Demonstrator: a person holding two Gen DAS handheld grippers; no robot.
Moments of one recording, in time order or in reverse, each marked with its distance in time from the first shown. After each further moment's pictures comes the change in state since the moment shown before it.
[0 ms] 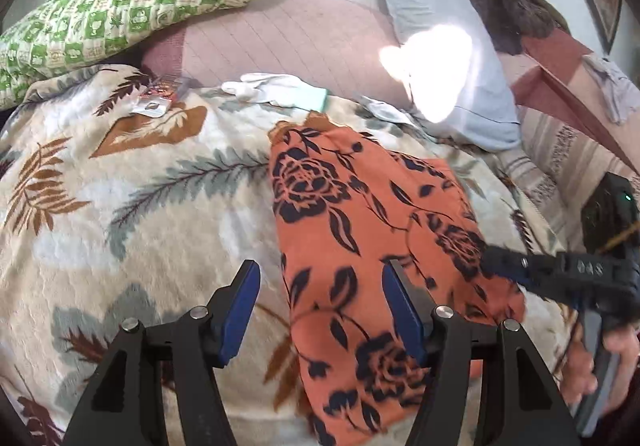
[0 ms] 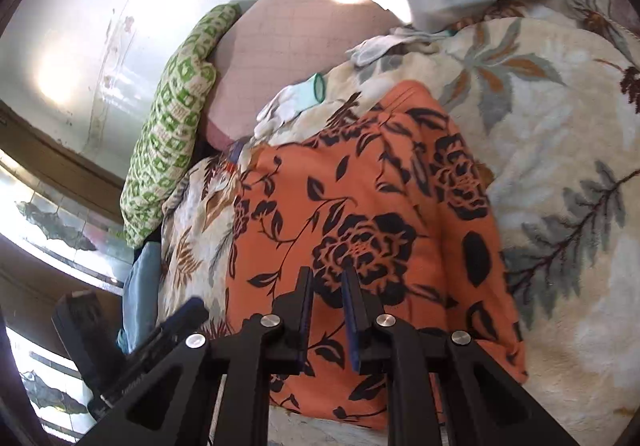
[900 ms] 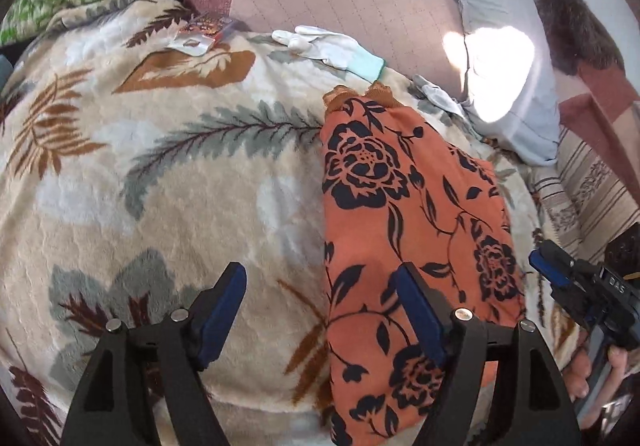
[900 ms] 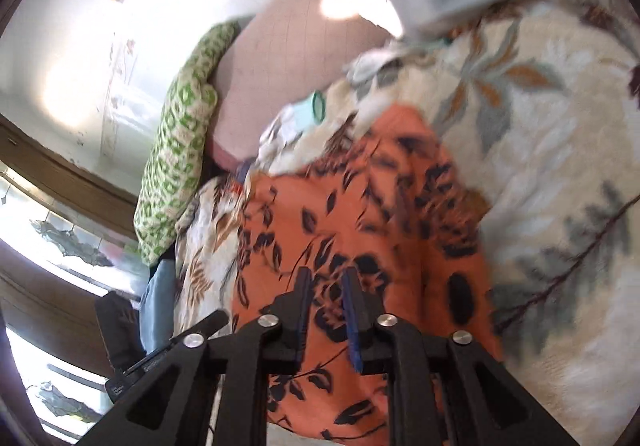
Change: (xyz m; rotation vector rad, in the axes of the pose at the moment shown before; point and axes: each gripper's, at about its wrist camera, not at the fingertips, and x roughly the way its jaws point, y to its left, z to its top) left arm 0.011 0.038 0.005 -0.199 0.169 0.002; right arm -0.014 -0.029 0.025 0.038 -0.062 0.049
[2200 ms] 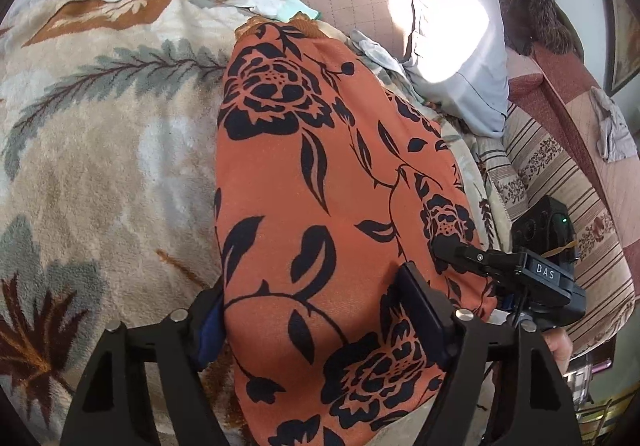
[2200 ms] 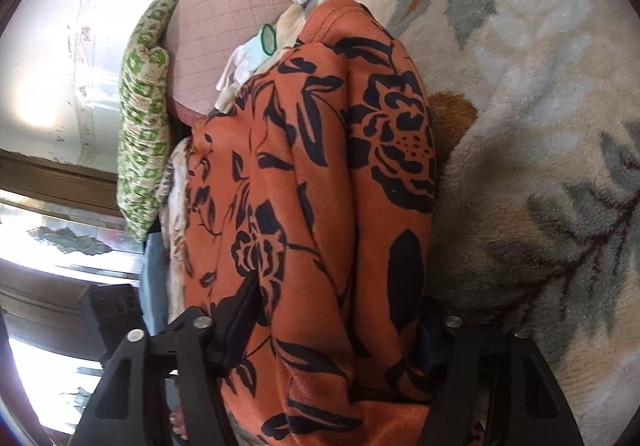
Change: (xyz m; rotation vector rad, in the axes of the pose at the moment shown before) left arm 0.051 -0.024 -0.027 0.035 0.081 -0.239; right arm 0.069 -0.042 -0.024 0.106 0.233 0.021
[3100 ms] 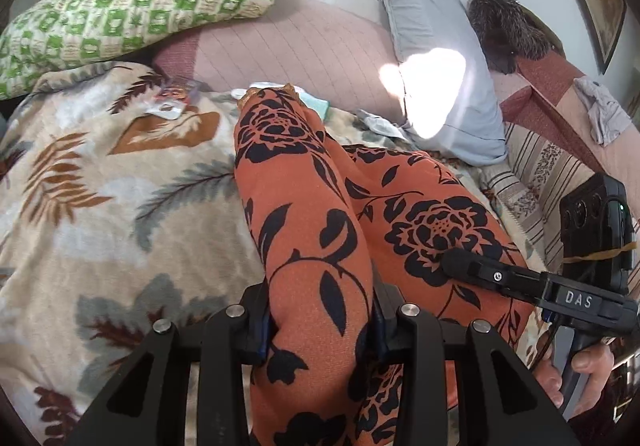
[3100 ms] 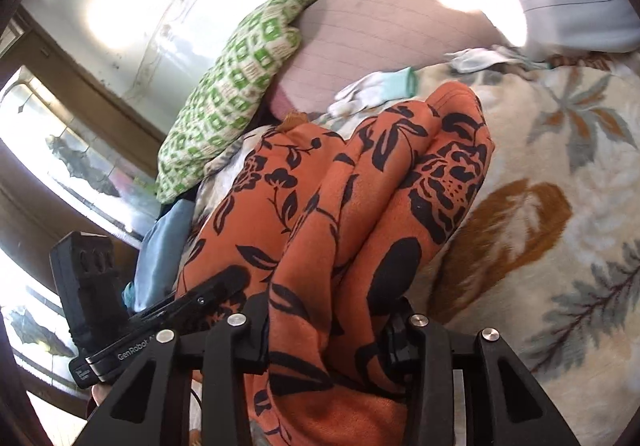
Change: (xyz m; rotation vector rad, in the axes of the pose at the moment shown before) left arm -0.110 -0.012 -0.015 0.148 -0.222 0.181; right arm -0.019 0.145 -0.056 -0.363 -0.144 -0.007
